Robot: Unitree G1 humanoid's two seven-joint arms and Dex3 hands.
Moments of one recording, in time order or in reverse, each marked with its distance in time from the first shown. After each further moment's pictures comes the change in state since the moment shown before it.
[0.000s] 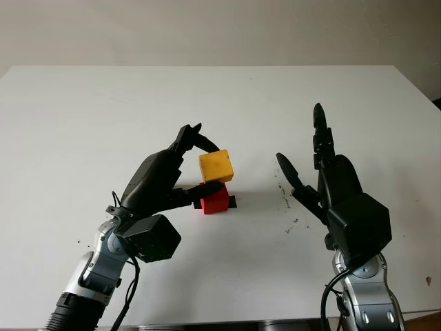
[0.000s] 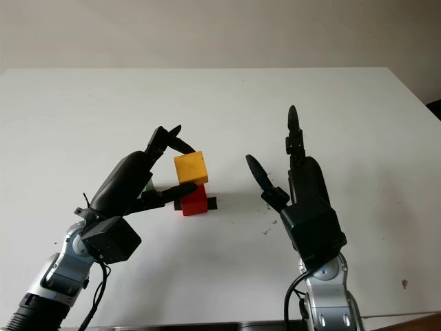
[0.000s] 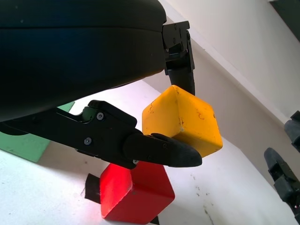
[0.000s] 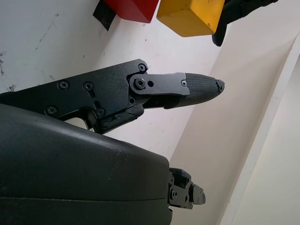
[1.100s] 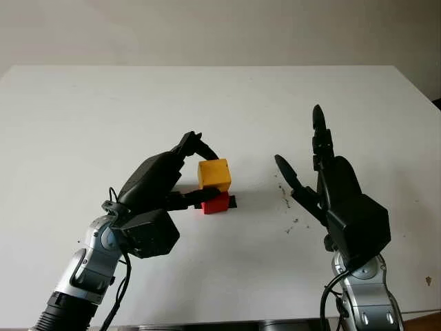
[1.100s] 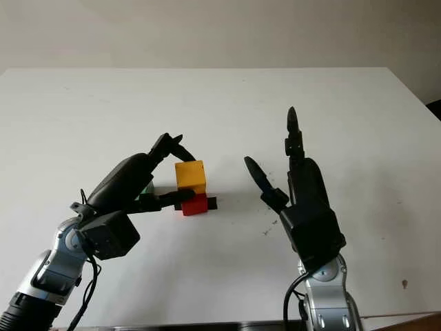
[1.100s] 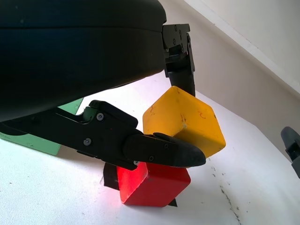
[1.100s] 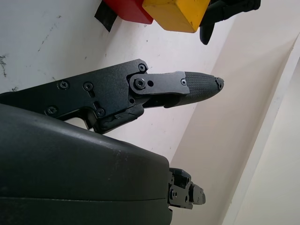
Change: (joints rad) left arm 0.001 0.034 -0.006 -0.069 0.012 0.115 -0.112; right arm 0.006 0.004 0.000 0.000 0.001 0.001 0.001
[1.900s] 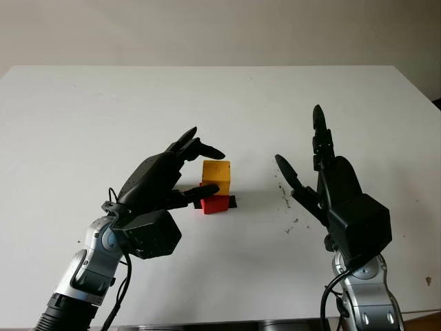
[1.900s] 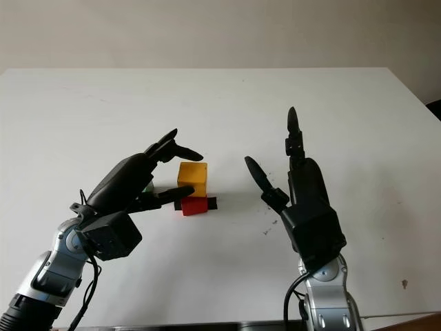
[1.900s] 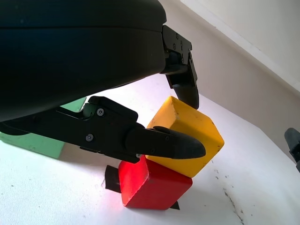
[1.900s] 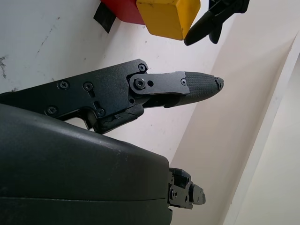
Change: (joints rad) left arm 0.008 -0.001 -0.001 -0.029 0.029 0.019 0.013; right arm 0.000 0.001 -0.002 -0.002 0.011 0.003 0.003
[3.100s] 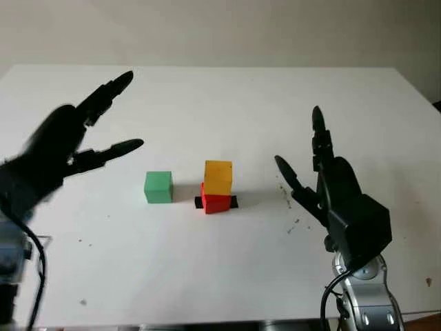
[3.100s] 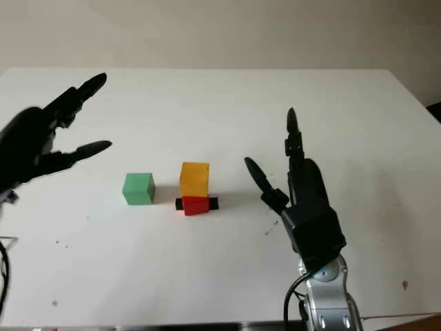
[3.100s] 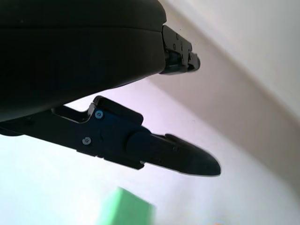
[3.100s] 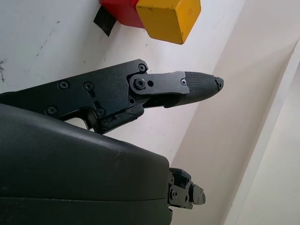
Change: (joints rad) left arm -0.111 0.343 0.297 0.095 -0.322 0.079 -0.273; right arm 0.003 0.002 0.000 0.000 -0.005 0.004 0.005
